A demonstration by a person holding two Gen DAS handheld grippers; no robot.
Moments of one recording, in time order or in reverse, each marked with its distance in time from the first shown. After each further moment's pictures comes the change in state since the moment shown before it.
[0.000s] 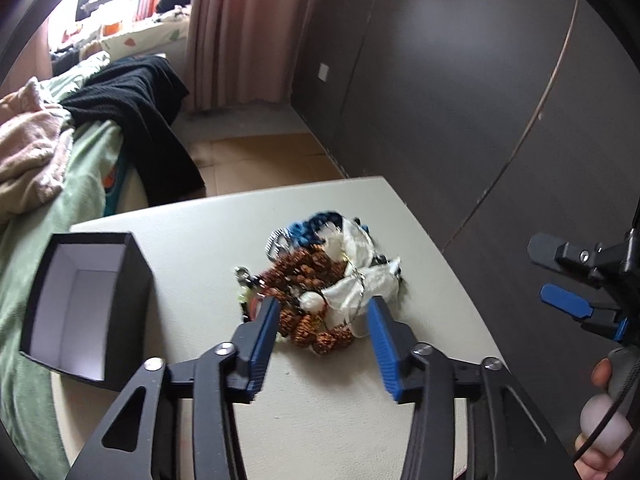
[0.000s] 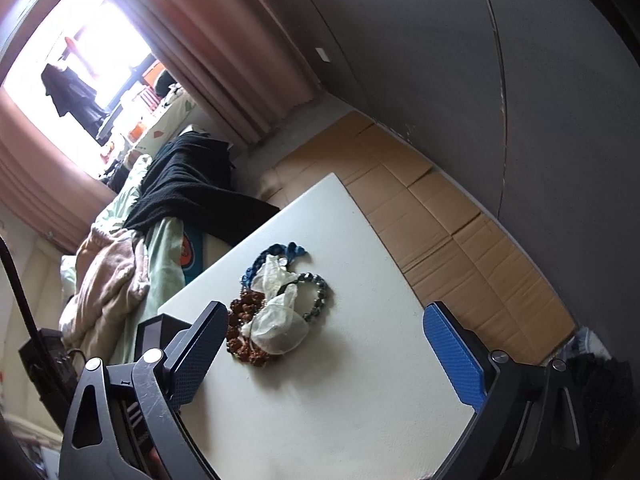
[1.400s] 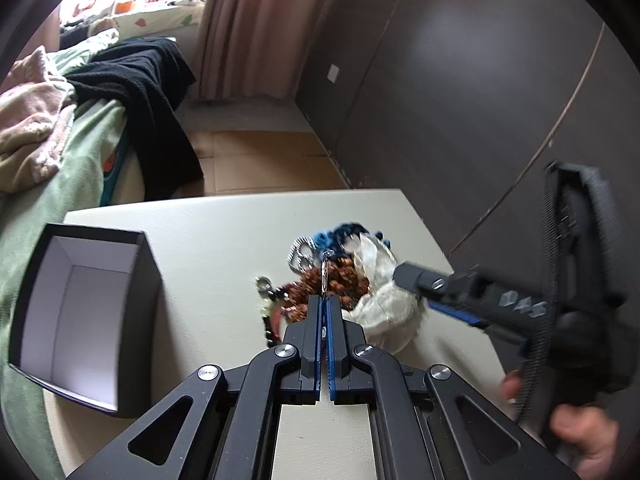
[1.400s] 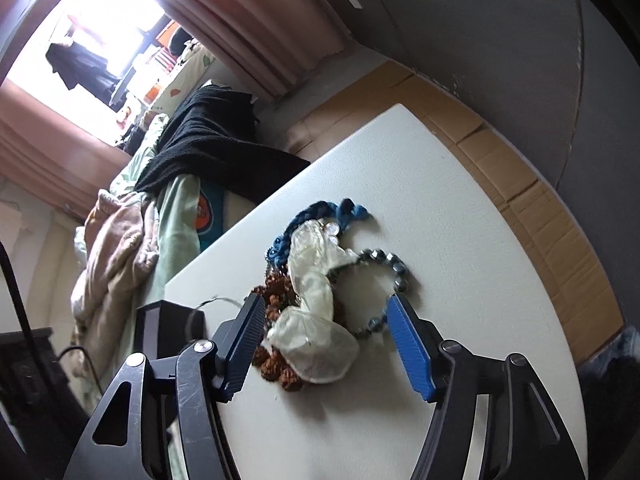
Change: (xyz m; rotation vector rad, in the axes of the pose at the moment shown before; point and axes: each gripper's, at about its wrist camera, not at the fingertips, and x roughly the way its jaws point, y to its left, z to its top) left arm 0.005 0.043 0.010 -0.095 -0.021 -0.049; right arm 0.112 0.044 -0.007 -0.055 0.163 0.108
